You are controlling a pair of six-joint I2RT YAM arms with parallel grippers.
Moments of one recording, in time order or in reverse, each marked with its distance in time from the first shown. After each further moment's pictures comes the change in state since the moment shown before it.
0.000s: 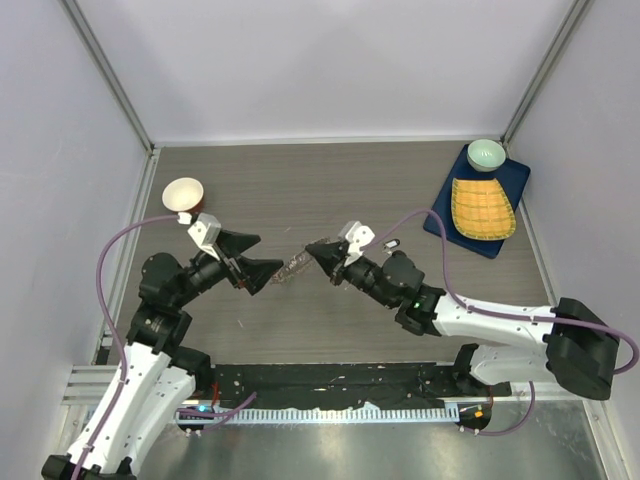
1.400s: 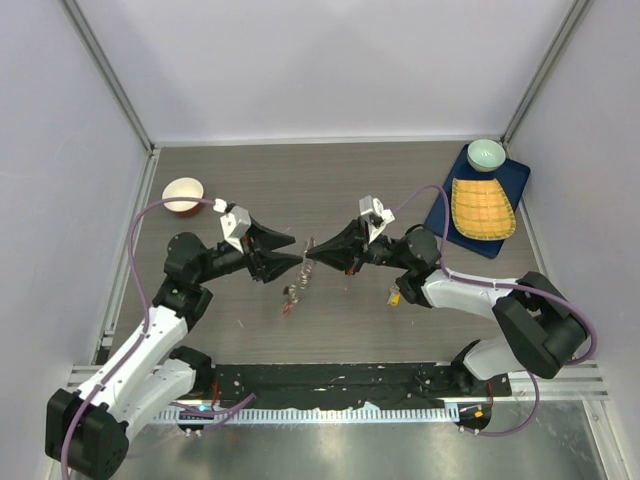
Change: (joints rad) left arm -0.087 0.293 -0.011 0.409 0.233 0.061; right arm -0.370 0.223 -0.020 0.555 -0.925 0.524
